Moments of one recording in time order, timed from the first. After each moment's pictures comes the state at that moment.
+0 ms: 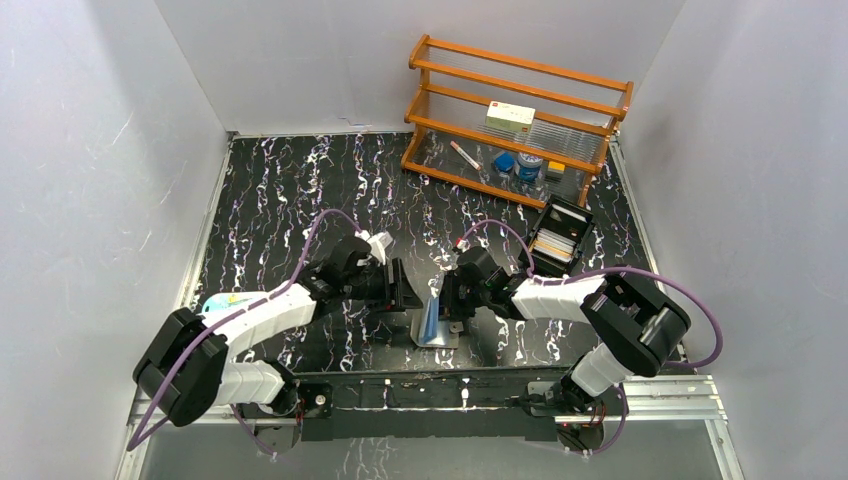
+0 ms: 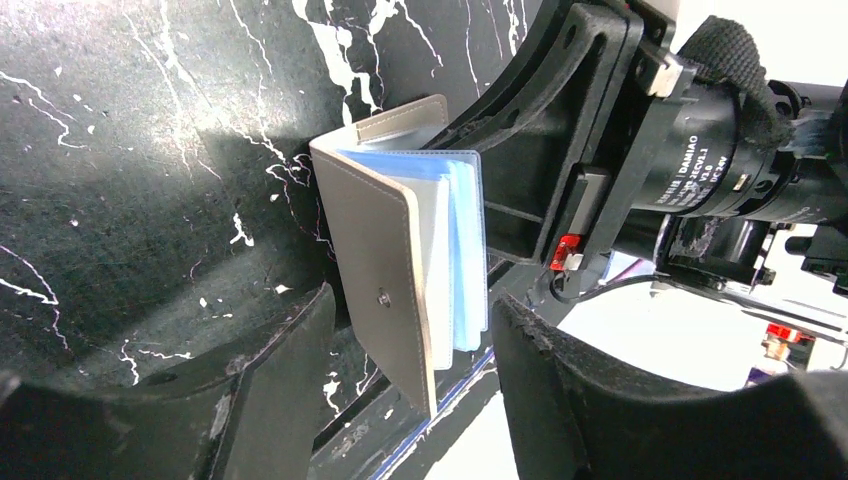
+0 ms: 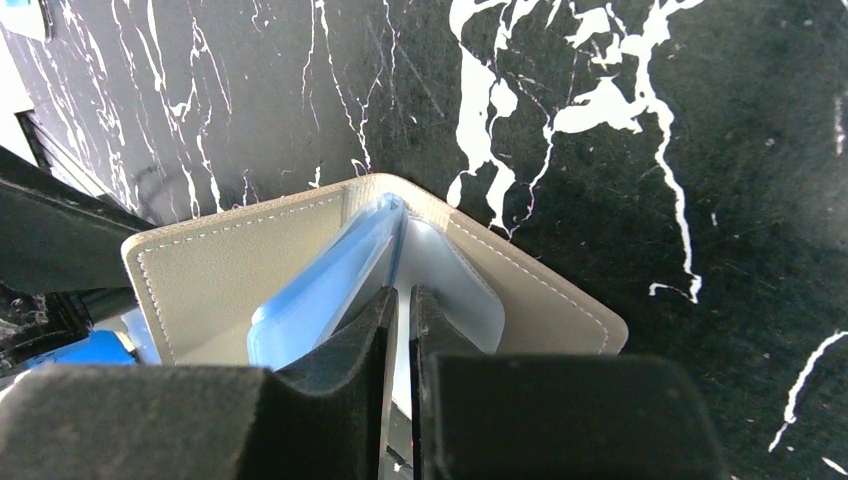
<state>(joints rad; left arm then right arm) -0.68 1.25 0.57 -0.07 0.44 -0.80 0.84 1.52 0.58 0.12 -0.28 0.89</state>
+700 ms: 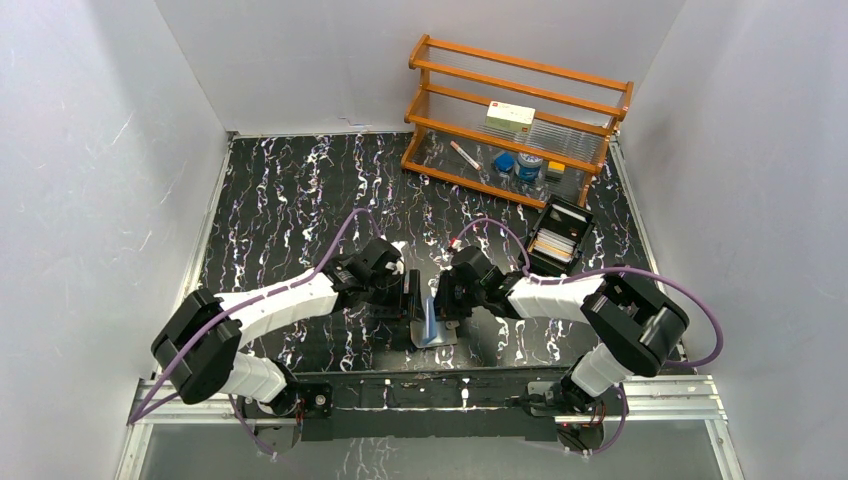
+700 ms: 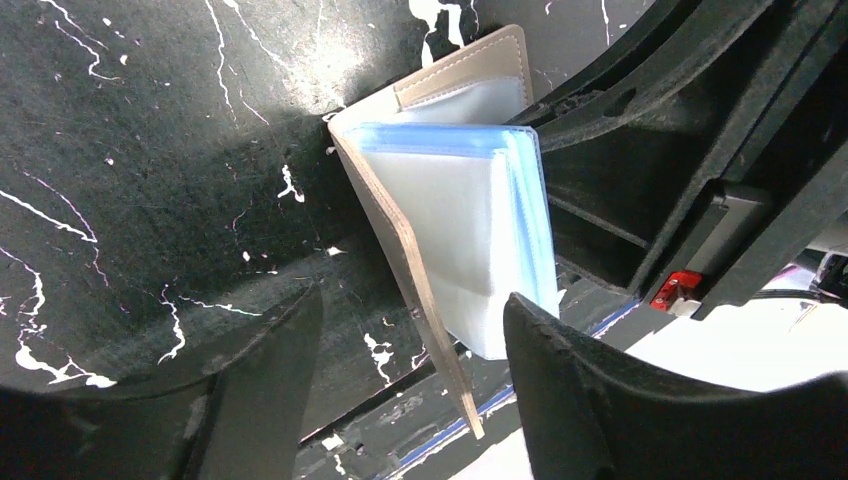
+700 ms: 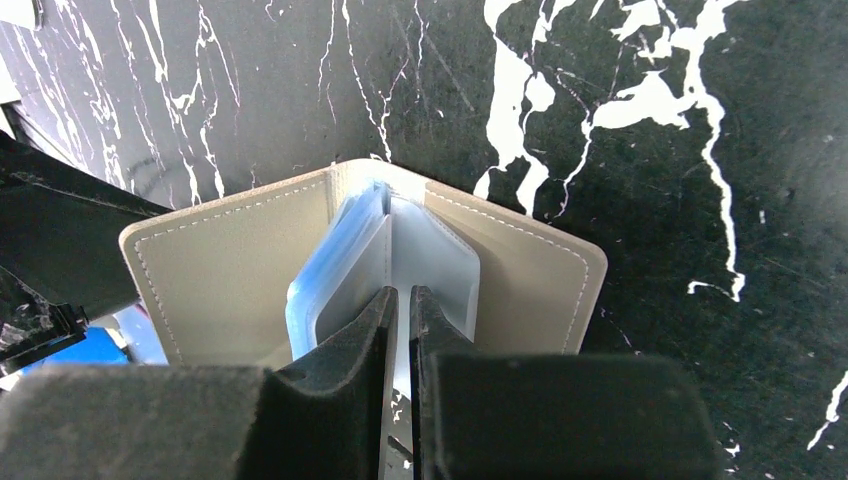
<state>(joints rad) -0.82 1.38 0.76 -0.39 0.22 -0.71 0.87 1.53 0.63 0.06 -0.26 0.89</state>
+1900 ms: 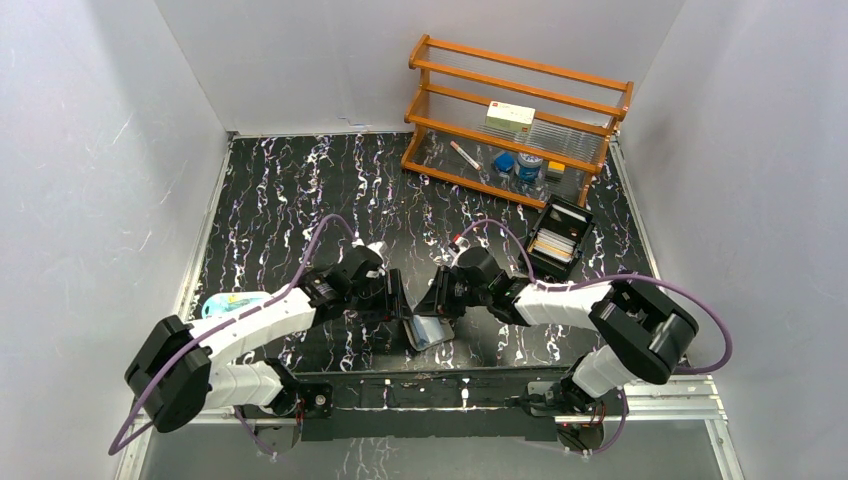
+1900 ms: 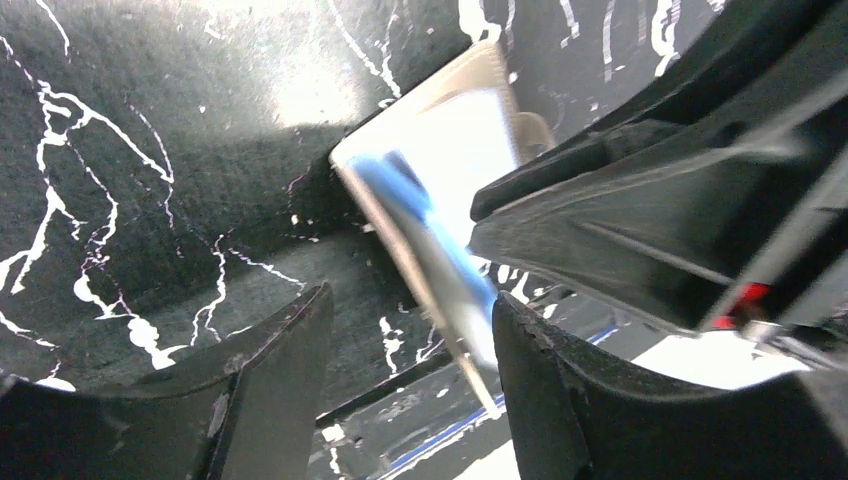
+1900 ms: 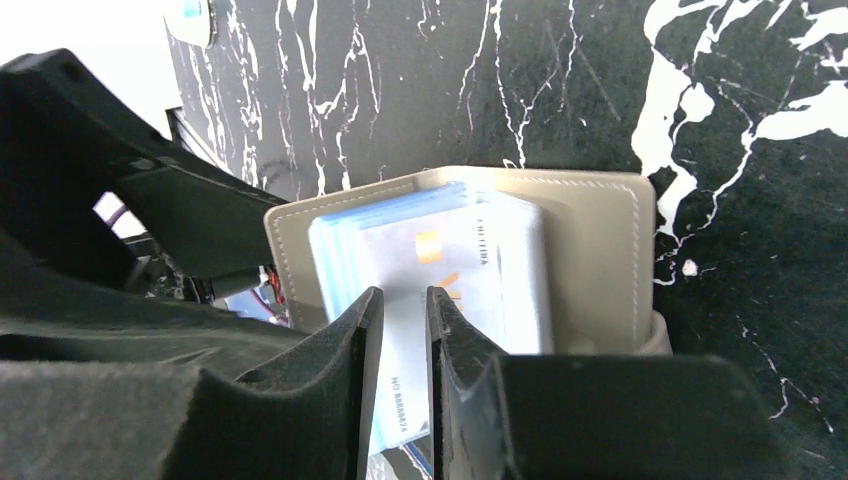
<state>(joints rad) -0.80 1.21 0.65 -0.38 0.13 -0.81 0.88 1.47 0.56 0.28 -0.33 1.03</state>
